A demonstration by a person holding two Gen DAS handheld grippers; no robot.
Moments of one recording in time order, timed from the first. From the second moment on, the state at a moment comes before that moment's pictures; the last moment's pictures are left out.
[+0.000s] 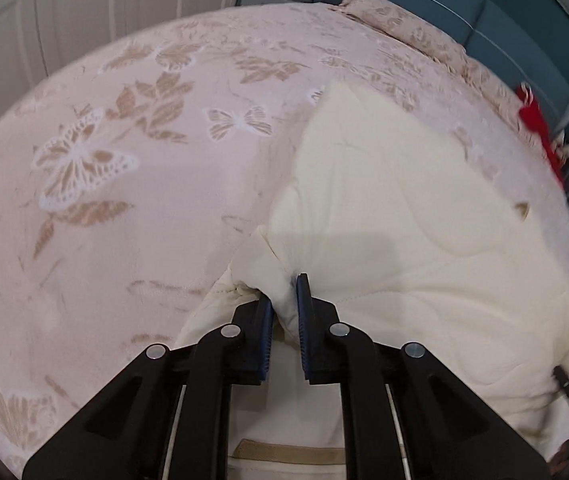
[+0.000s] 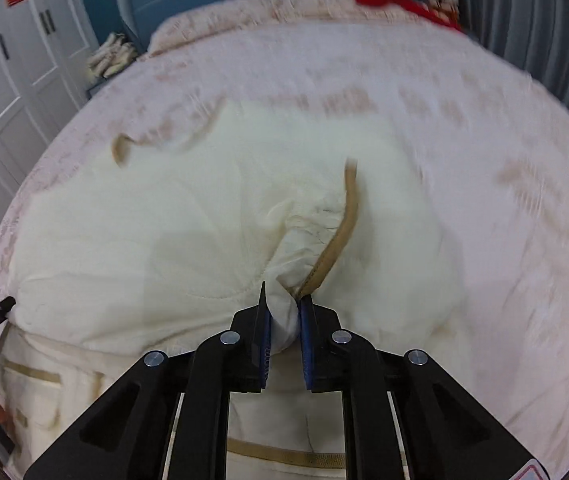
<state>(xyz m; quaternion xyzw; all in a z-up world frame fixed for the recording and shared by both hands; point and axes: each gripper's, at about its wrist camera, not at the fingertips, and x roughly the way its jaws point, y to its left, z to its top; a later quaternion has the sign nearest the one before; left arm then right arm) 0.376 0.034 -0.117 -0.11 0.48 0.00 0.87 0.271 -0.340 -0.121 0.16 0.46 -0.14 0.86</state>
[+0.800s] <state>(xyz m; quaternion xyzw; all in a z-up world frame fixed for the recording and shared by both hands) 0.355 -0.084 -0.096 0.05 0.49 -0.07 0.87 0.292 -0.215 -0.100 0.05 0.46 -0.05 0.89</state>
